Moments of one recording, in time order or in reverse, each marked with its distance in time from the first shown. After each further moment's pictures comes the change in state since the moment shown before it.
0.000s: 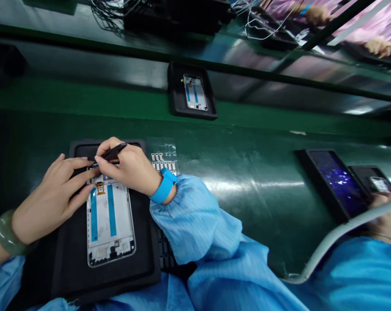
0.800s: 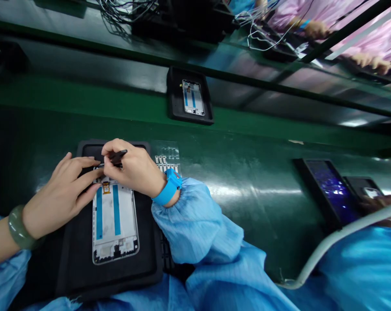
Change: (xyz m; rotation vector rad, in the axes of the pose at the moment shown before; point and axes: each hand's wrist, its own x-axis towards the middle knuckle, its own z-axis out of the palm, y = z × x) left_hand 0.000 0.002 0.000 -0.013 0.015 -0.025; right_hand 0.003 -0.003 0.001 -0.173 -0.012 -0.102
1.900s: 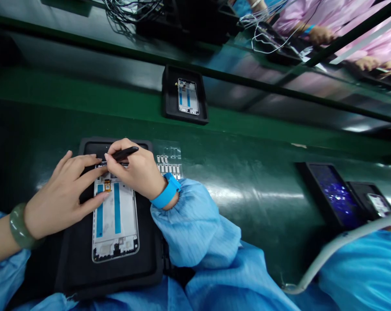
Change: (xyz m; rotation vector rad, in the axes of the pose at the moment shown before) left_hand -0.002 0.008 -0.002 -0.008 -0.041 -0.051; right_hand -0.008 -0.003 0.006 0.041 0.090 0.102
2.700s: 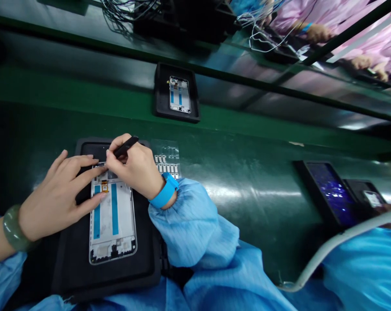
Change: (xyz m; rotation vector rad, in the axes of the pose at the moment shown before) left_hand 0.001 0.000 -0.002 0.034 -0.015 0.006; right_hand 0.003 0.000 0.000 0.023 0.039 0.111
